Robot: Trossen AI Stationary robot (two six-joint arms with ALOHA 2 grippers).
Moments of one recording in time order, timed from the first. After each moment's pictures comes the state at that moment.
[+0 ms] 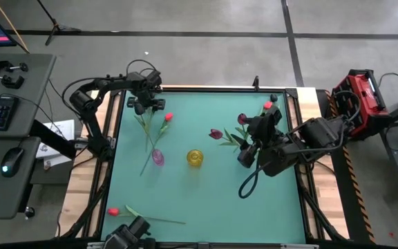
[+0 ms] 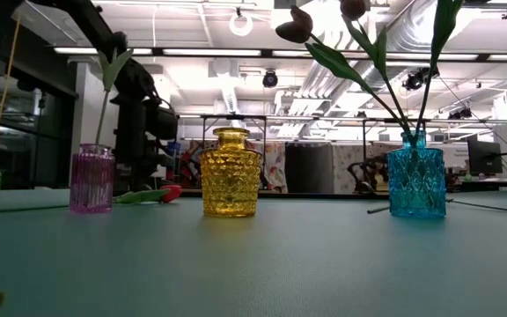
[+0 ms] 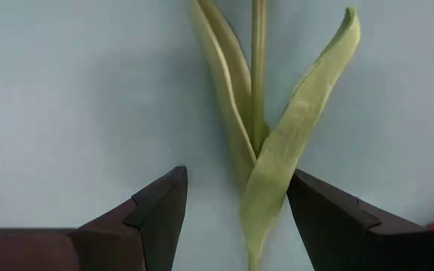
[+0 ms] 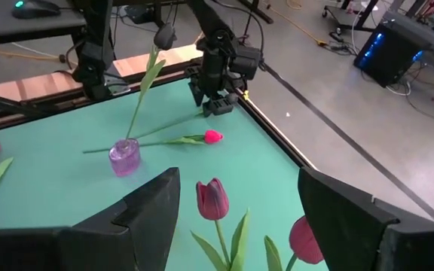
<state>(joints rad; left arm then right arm) 0.94 1.85 1.08 -0.84 0.00 -0.56 0.50 1.74 2.34 -1.57 0.92 0.71</state>
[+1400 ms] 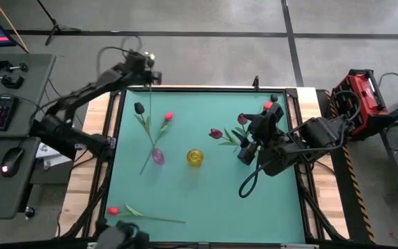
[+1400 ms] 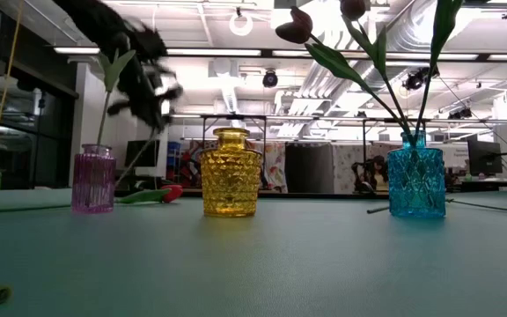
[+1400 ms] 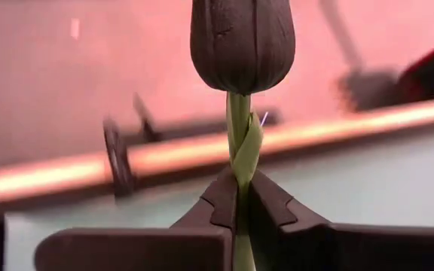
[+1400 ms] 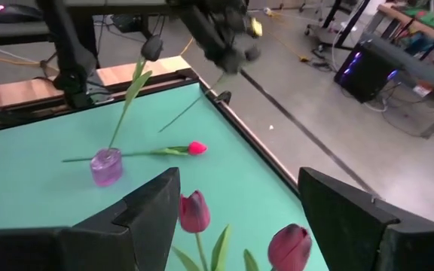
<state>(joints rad) 0.94 1.41 1.07 -0.46 -0.16 -0.39 0.50 1.73 2.34 -1.57 0.99 0.66</state>
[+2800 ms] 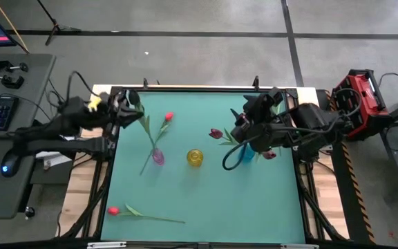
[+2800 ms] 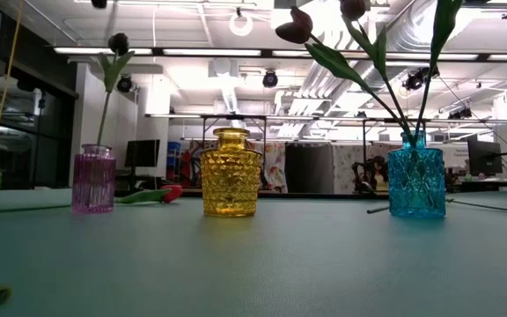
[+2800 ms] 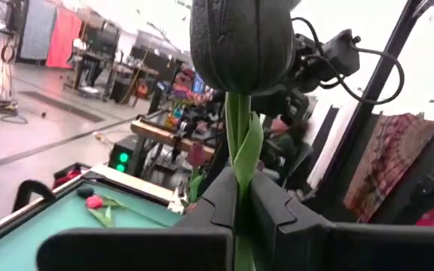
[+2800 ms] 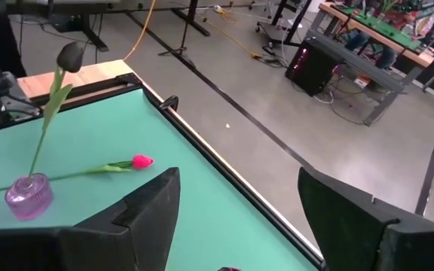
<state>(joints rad) 0.17 0.51 0.71 -0.03 0.07 -0.36 0.34 1.73 2.34 -1.56 1.04 0.59</state>
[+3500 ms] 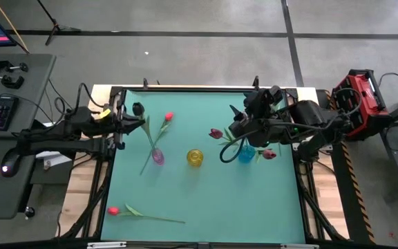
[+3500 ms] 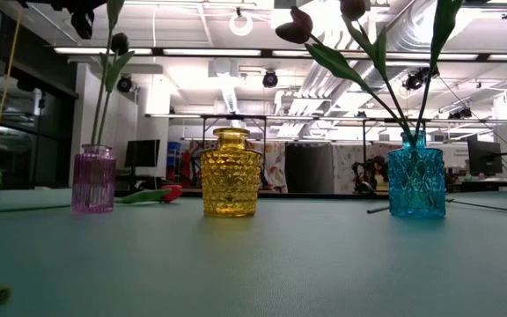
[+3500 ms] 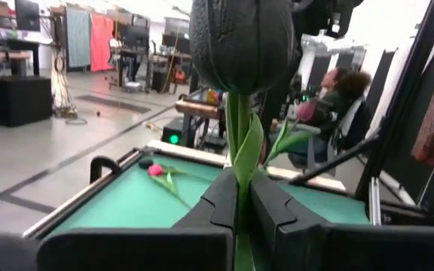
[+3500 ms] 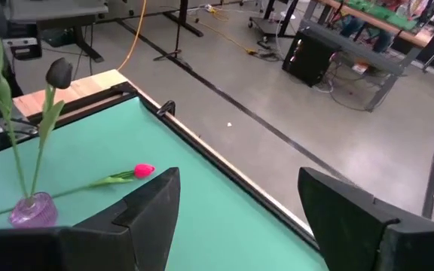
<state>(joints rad) 0.09 0.36 0.54 -0.13 -0.09 -0.14 0.31 1.73 2.34 -1.54 1.03 0.66</state>
